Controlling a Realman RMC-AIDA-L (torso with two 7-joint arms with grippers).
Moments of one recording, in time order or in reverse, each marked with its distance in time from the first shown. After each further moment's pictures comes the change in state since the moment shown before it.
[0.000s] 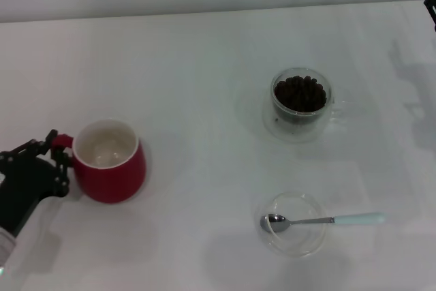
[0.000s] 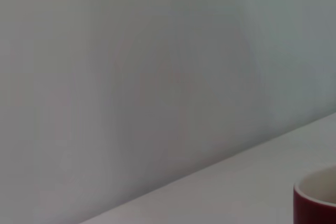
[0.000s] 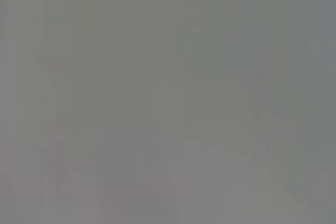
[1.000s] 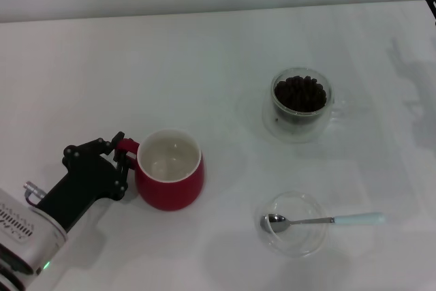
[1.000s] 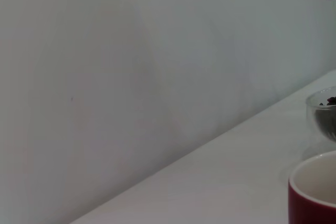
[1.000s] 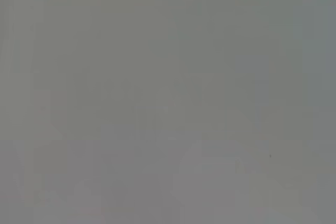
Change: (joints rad) left arm -0.049 -0.005 0.000 0.103 0.160 -0.104 0.056; right arm 0.004 -0.005 0.000 -0.003 -0.002 -0.008 0.000
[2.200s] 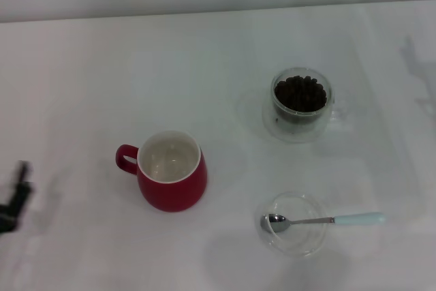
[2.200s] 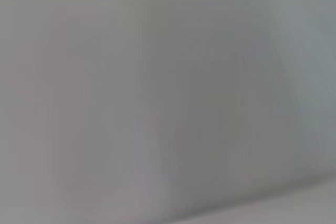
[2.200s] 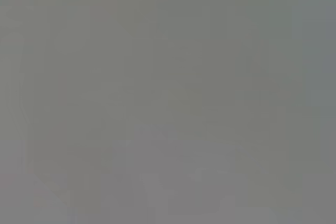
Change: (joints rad) left arm 0.284 0.005 -0.037 0.009 -0.231 0.326 -0.006; right arm -0.008 -0.005 0.039 0.001 0.020 0.003 0.186
